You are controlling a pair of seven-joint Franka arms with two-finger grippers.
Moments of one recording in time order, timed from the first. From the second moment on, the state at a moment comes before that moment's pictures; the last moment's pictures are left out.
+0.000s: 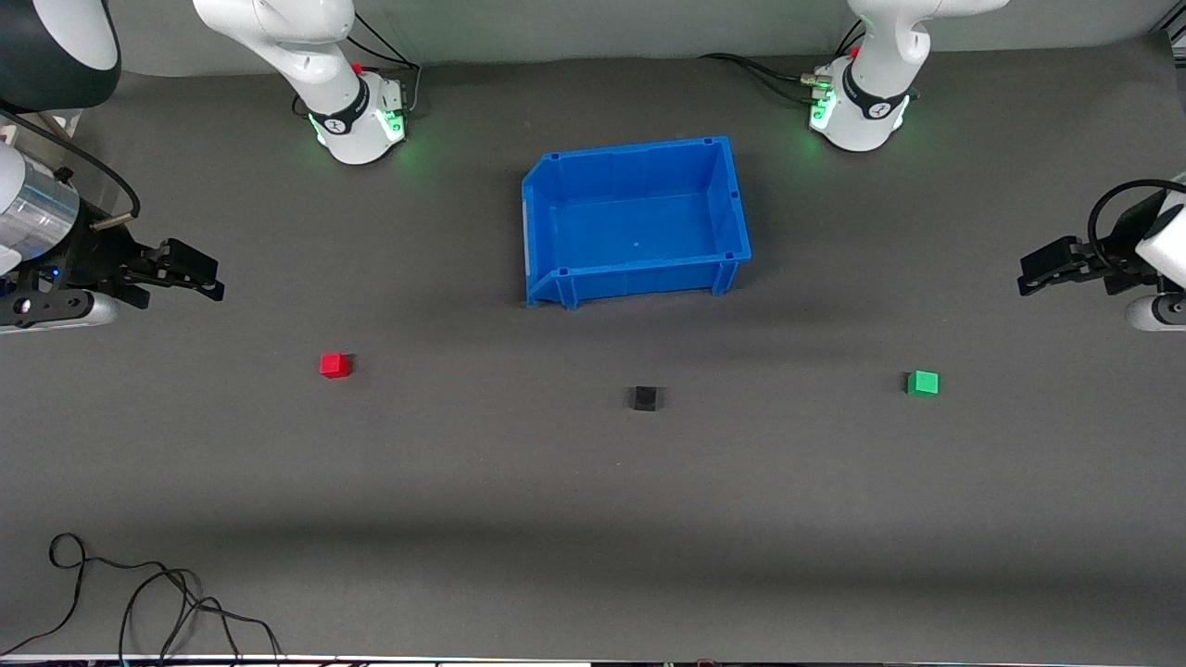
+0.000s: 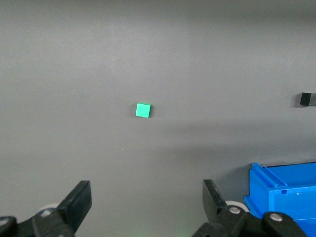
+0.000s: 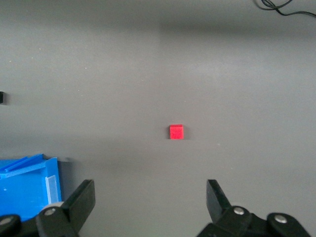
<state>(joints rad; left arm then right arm) 0.01 0.08 -0.02 -1.53 0.00 1.56 -0.01 -0.15 0.02 0.21 -1.62 0.04 1.64 0.02</state>
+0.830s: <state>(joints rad) 0.01 0.08 -0.02 -1.53 0.00 1.54 -0.15 -0.18 0.03 0.19 -1.75 0.05 1.73 0.18</state>
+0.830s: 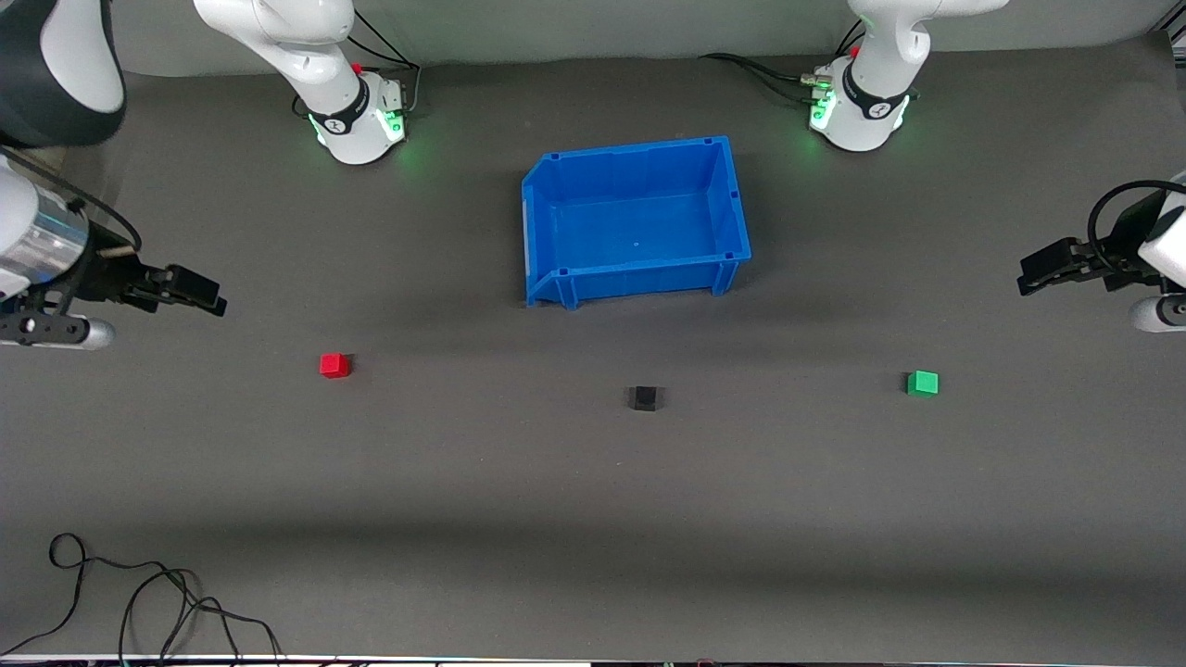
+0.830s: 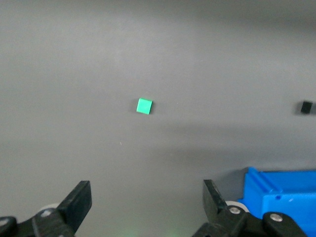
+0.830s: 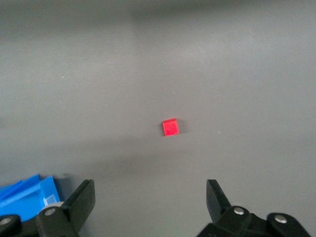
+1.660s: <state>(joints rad) 0.23 0.09 -0.01 -1.58 -0.19 1.53 -0.84 -0.17 0.08 0.17 -2.02 0.05 2.04 0.53</state>
